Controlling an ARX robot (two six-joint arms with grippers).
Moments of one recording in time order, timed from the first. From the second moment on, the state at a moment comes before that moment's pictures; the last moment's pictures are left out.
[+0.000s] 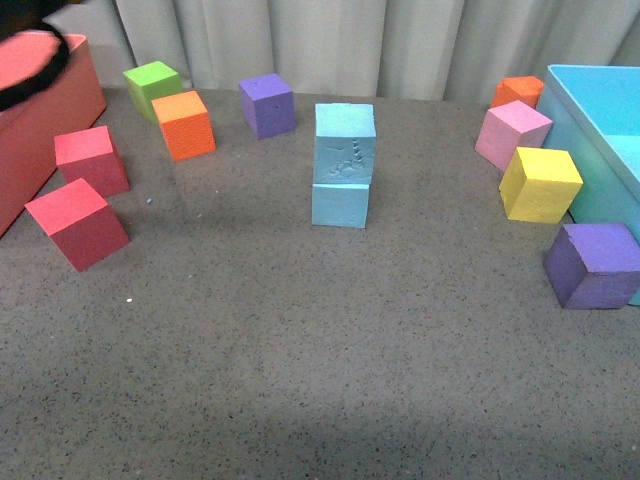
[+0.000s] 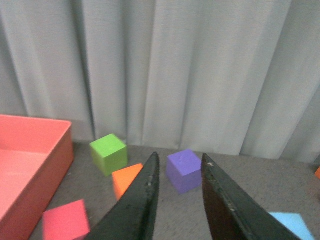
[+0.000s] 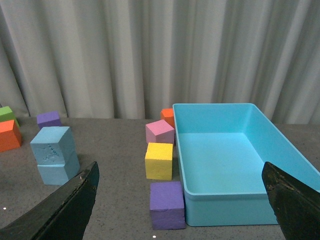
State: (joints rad) left arm -0.33 1.70 0.65 1.09 -0.34 -0.03; right arm 0.00 0.00 0.00 0.00 0.00 0.00
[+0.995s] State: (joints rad) left arm -0.01 0.88 0.04 0.83 -0.01 -0.01; right arm 0.00 0.00 0.00 0.00 0.00 0.00
